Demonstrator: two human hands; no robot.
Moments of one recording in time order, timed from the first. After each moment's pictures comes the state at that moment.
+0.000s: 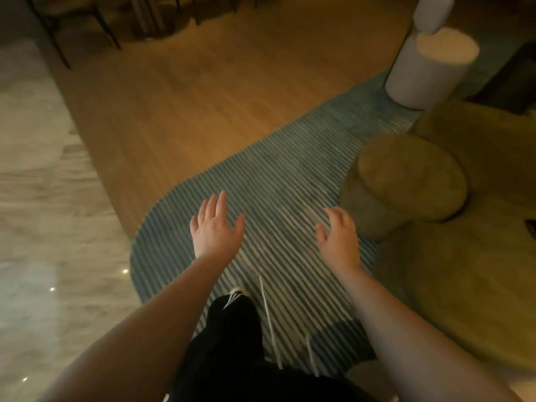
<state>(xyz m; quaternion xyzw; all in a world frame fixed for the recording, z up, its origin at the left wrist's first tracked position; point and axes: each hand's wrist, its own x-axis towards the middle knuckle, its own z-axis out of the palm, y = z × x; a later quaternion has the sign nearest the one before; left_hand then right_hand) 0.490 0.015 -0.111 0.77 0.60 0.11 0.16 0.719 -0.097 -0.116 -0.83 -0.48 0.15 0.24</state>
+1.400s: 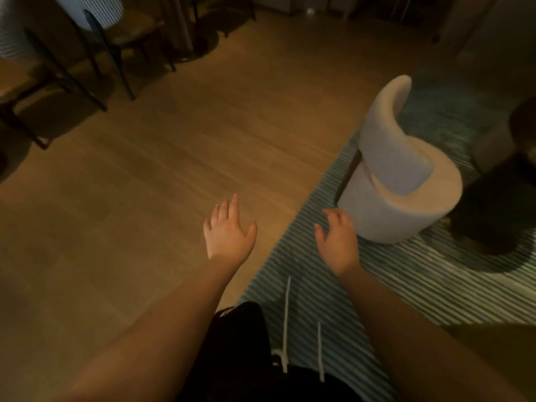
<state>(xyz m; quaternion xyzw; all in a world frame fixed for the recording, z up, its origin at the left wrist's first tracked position) 1.513 1.131 -0.111 0.86 0.46 0.08 0.18 1.678 0.972 -0.114 -0.90 -0.33 0.14 0.25</state>
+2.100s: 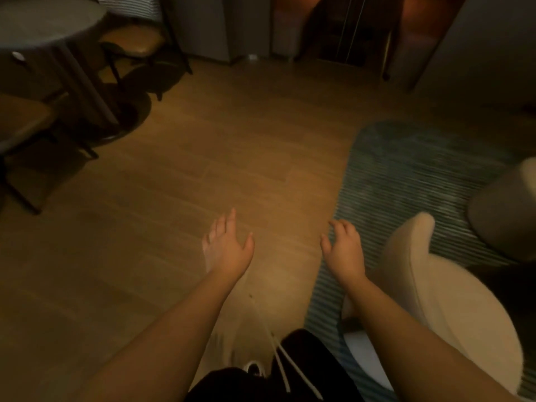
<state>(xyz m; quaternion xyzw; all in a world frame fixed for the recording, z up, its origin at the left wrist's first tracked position) 2.094 1.641 -0.118 0.90 0.38 0.06 0.20 2.227 1.443 -0.111 -0.94 -0.19 0.07 0.26</state>
